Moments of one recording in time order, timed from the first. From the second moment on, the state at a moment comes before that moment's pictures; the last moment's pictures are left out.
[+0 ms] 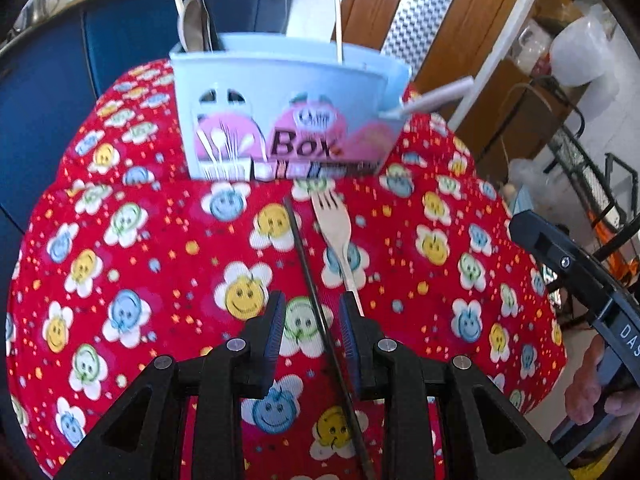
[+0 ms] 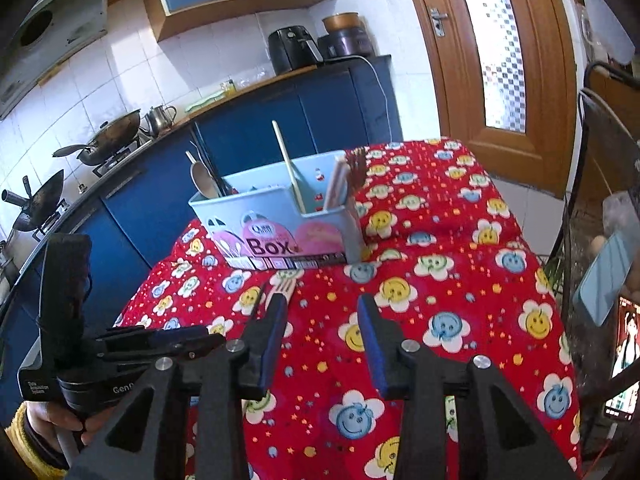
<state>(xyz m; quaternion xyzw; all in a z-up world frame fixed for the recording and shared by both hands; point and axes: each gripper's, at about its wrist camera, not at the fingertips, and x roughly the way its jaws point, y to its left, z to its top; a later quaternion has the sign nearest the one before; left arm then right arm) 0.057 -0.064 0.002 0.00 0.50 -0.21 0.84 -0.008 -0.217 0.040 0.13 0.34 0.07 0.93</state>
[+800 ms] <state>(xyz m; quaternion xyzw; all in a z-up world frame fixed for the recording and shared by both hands) 0.068 -0.078 -0.019 0.03 0.55 -0.19 0.81 -0.010 -0.240 0.017 0.18 0.35 0.08 0.92</state>
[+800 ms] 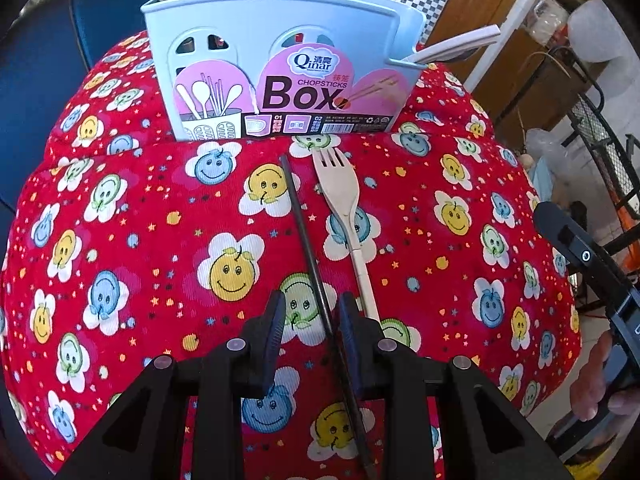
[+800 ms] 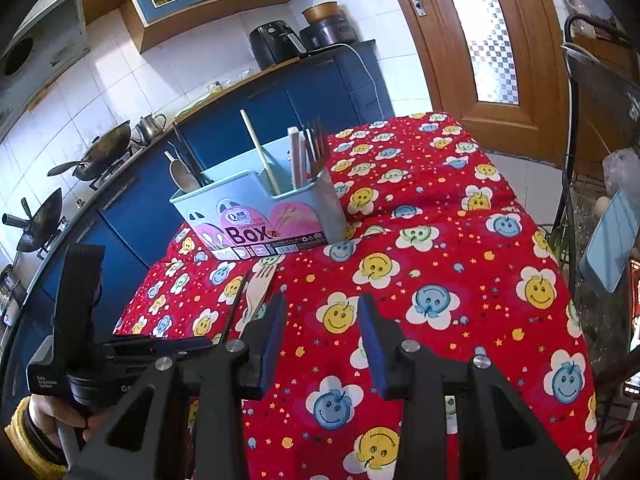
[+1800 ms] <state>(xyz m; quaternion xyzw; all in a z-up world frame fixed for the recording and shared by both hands) 0.067 0.002 0.031 -0.08 0.43 -0.20 0.88 0.029 -0.167 0.015 0.08 0.46 0.14 0.87</state>
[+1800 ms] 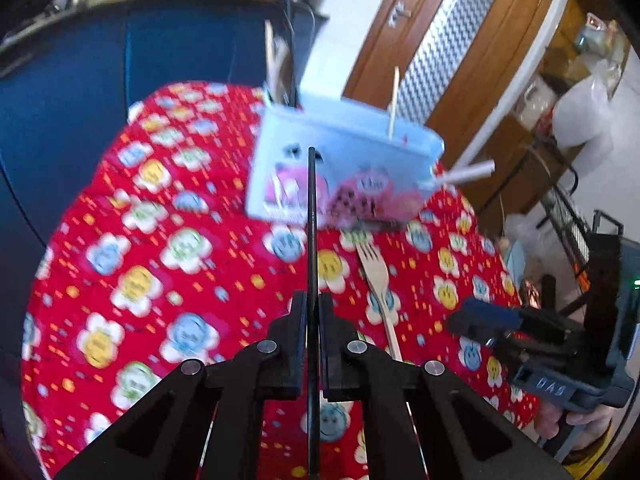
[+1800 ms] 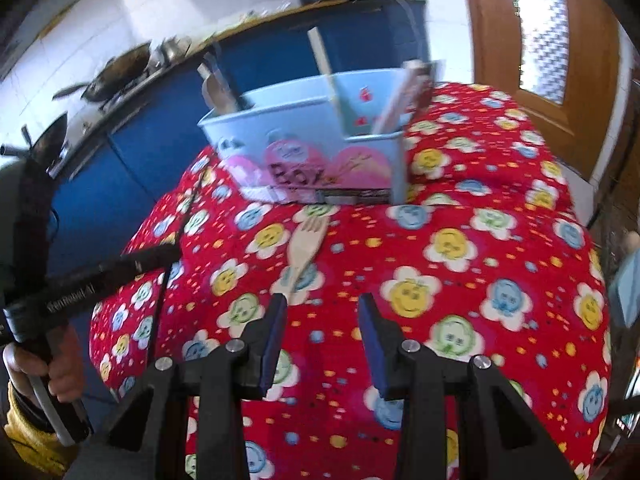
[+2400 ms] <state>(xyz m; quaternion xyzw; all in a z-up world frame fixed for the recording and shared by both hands) 0.069 0.031 0.046 -0.10 0.37 -0.20 0.90 0.101 -0.117 -0.016 0.01 0.61 0.13 0.78</state>
